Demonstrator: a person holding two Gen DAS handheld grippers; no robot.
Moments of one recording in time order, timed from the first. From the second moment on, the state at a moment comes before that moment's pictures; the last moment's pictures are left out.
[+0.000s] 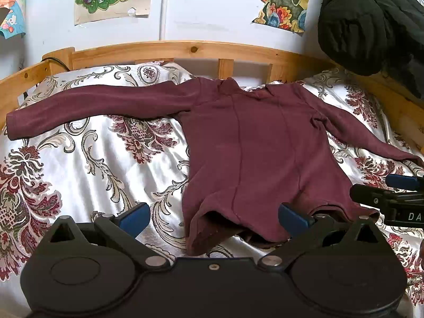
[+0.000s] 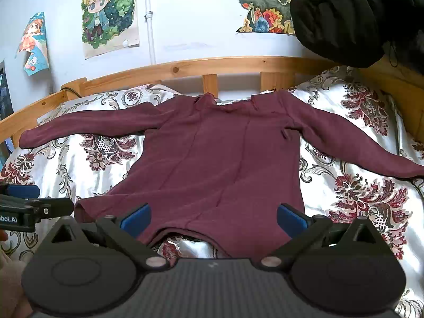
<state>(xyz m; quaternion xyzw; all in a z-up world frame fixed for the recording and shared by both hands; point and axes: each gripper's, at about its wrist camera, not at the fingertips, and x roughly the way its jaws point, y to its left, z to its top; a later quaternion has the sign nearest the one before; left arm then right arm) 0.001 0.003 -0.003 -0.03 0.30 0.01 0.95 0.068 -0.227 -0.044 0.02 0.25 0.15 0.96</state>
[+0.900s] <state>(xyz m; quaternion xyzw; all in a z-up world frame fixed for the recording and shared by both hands) 0.000 0.003 -0.004 -0.04 0.30 0.01 0.95 0.069 -0.229 -0.050 0.02 0.27 0.15 0.95</state>
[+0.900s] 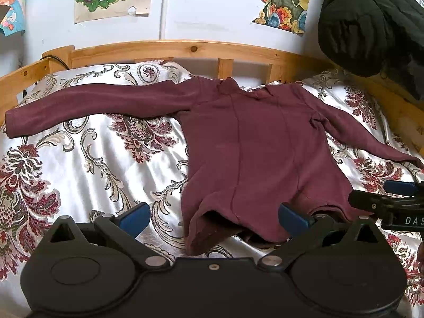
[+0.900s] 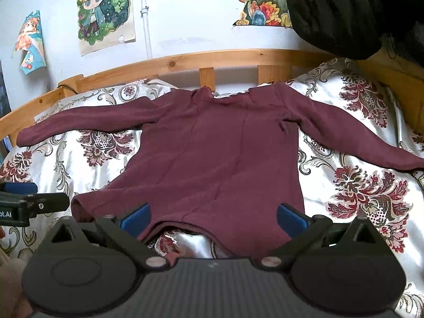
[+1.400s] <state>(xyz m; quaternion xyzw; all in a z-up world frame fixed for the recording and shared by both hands) 0.002 0.001 -0.003 -0.03 0.30 0.01 0.95 0.070 -0.229 -0.050 0.02 0.27 0.15 0.95</state>
